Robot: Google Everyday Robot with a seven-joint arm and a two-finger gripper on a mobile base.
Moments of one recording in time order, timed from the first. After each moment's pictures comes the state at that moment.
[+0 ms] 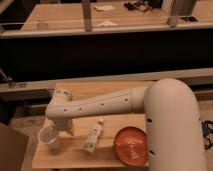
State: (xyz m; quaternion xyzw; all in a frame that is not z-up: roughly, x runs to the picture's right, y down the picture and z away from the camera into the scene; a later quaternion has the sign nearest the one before) arm -0.225 0.220 0.746 -0.18 -0.31 -0.63 0.69
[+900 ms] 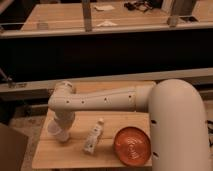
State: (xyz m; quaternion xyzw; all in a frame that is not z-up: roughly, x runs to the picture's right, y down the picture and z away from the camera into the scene) arm -0.207 0.176 0.734 -0.18 -0.31 -0.63 0.69
